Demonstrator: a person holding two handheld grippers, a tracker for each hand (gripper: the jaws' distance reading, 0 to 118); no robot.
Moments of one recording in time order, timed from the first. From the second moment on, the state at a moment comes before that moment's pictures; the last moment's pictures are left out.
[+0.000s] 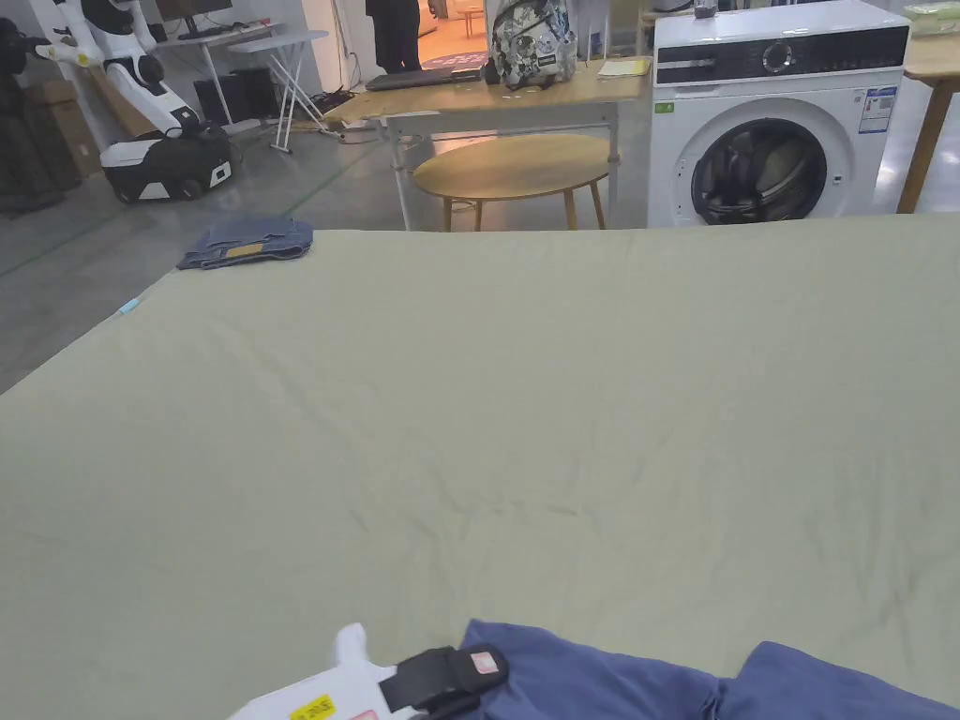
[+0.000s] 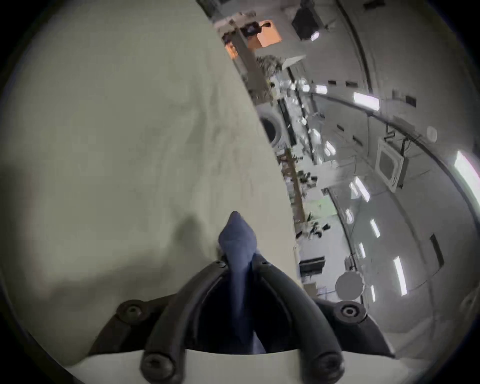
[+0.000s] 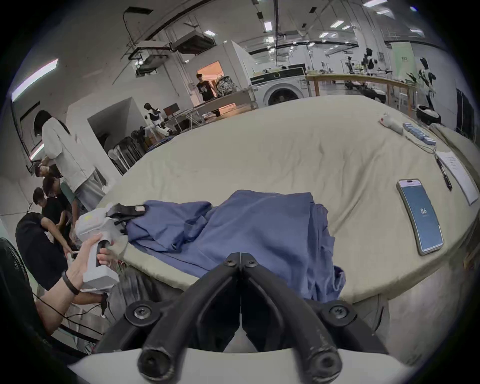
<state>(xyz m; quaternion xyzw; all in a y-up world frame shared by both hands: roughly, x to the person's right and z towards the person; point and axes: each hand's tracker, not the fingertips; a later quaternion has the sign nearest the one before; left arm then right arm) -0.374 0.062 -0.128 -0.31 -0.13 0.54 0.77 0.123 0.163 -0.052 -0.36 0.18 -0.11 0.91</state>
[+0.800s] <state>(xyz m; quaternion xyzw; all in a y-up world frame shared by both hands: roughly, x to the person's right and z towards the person) -0.198 0.124 -0.171 -0.34 -0.34 0.43 0.76 0.164 0.153 -0.022 -0.35 0.13 -0.17 0.91</state>
